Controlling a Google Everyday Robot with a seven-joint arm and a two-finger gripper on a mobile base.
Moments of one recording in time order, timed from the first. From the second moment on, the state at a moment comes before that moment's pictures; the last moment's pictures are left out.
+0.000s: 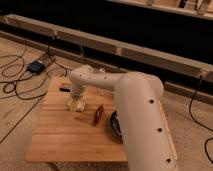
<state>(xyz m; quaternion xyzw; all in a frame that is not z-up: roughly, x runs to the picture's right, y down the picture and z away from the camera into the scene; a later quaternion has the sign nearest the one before) -0.196 0.094 0.910 -0.34 -0.14 0.08 0.93</state>
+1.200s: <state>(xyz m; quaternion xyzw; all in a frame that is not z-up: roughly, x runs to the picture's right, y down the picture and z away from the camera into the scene) -0.189 0.091 0.914 -0.34 -0.14 0.07 0.93</state>
